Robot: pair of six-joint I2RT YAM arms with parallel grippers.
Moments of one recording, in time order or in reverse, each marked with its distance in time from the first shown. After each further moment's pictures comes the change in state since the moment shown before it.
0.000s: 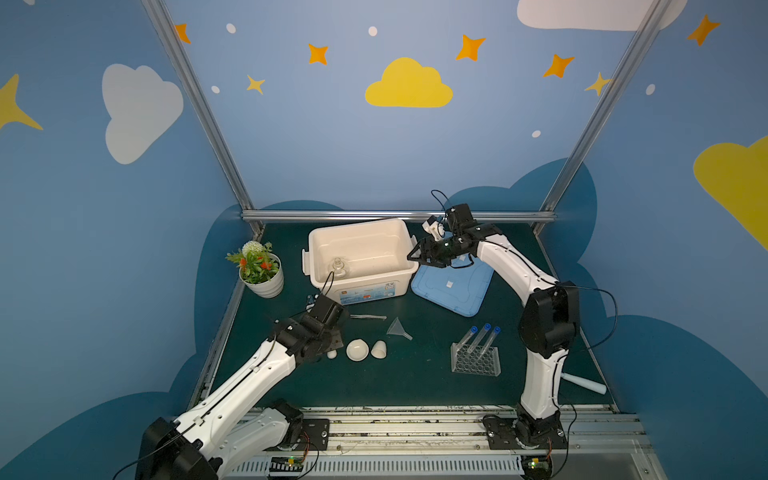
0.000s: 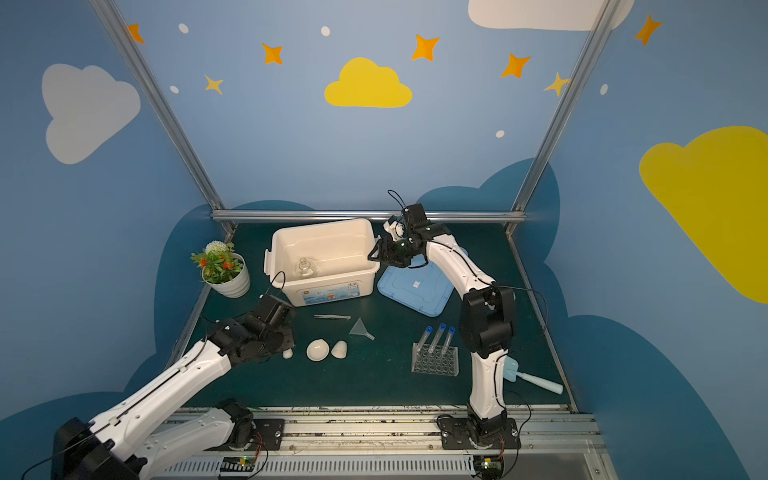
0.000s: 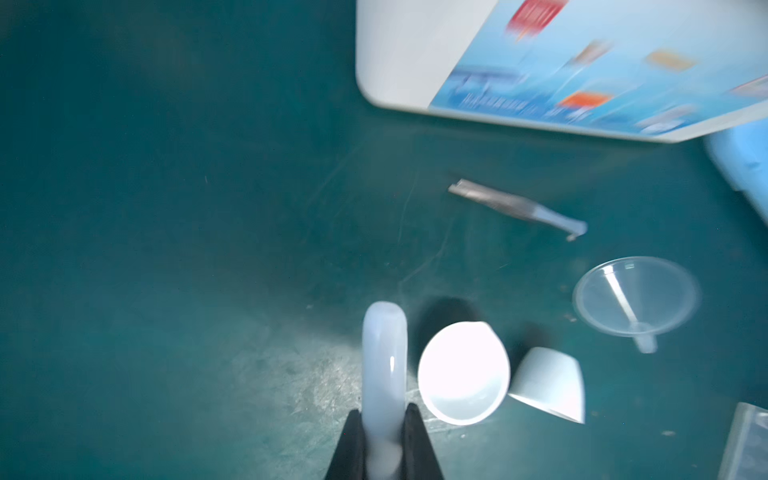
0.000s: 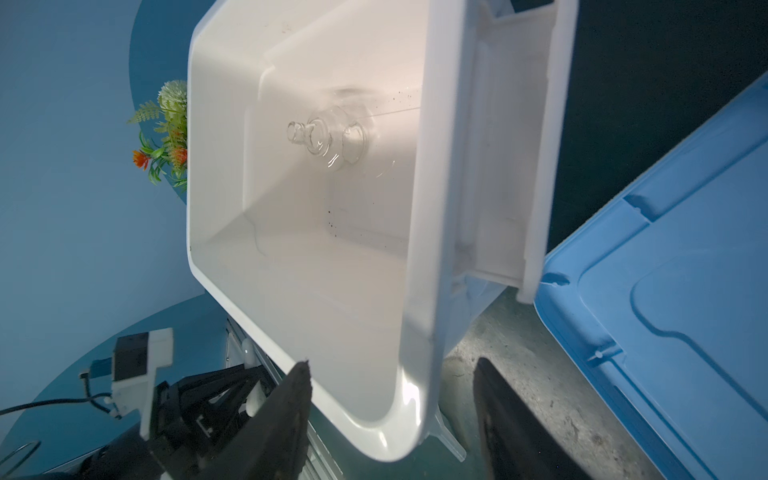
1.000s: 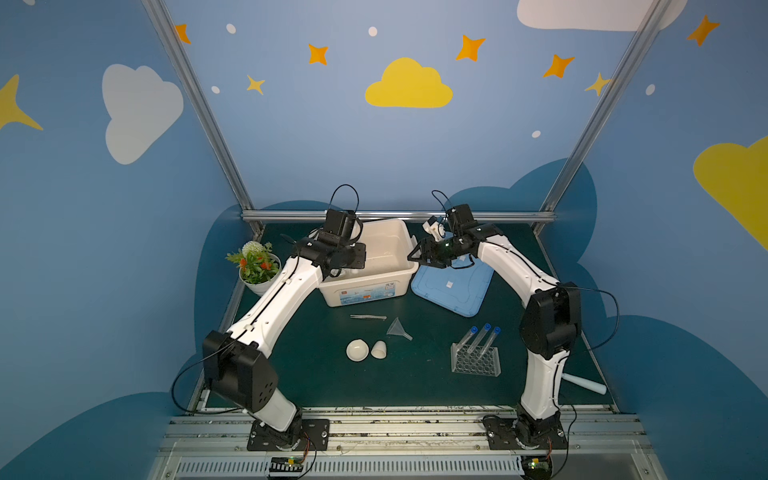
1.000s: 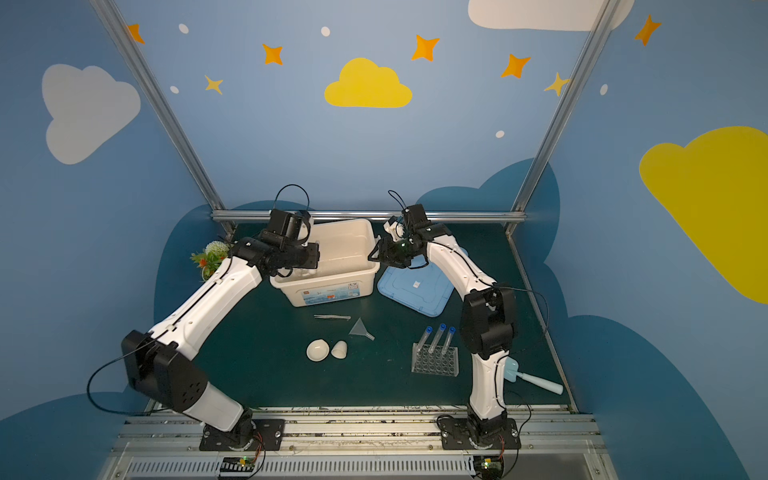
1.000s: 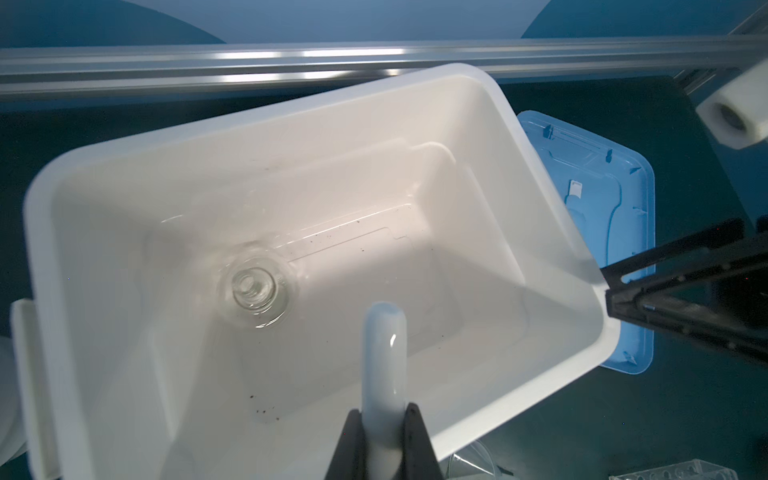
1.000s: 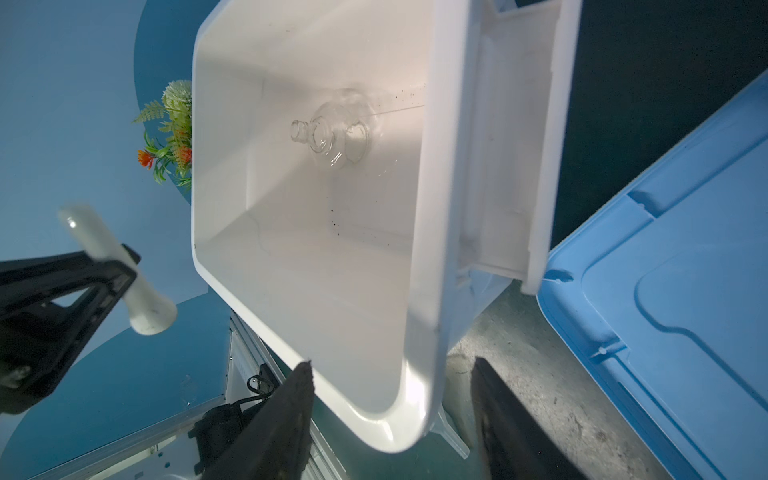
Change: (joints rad) left arm 0.156 0.626 0.780 0.142 0.198 0.506; right arm 0.000 -0.013 -0.012 0.004 -0.003 0.005
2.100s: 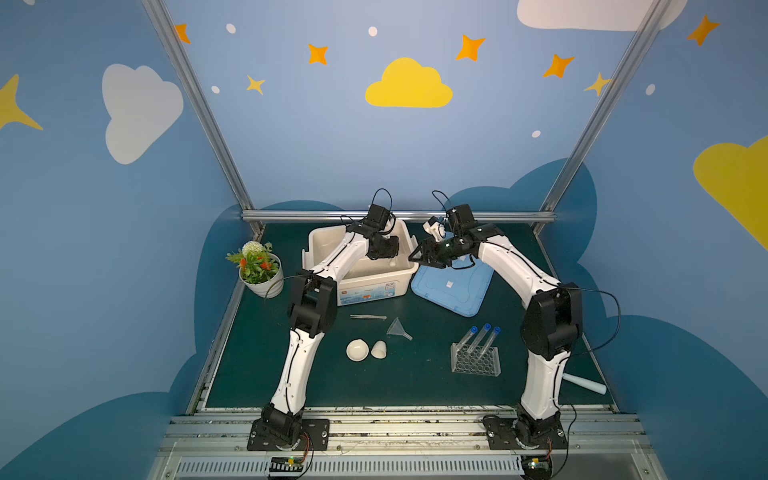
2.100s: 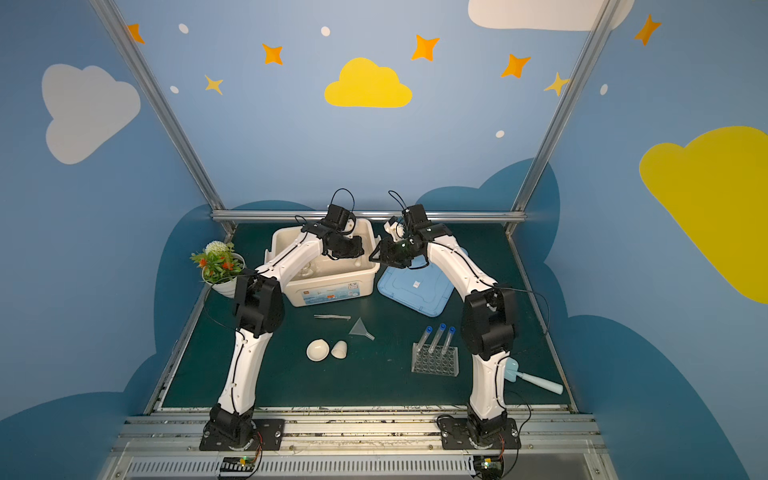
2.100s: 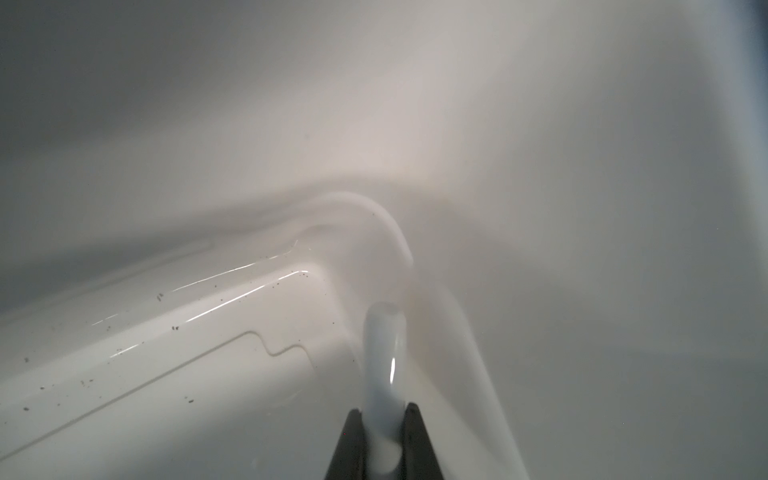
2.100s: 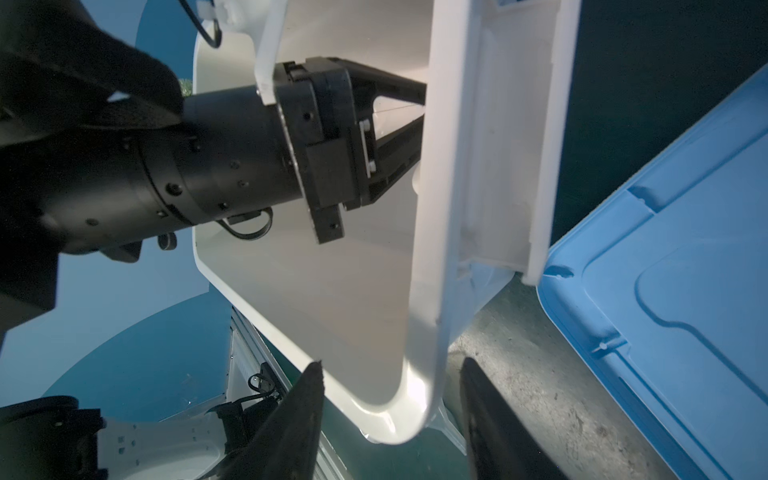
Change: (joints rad) left arm -0.023 0.756 0.615 0.017 0.238 -0.097; right arm 0.001 -0.009 -0.012 -0.002 0.000 0.003
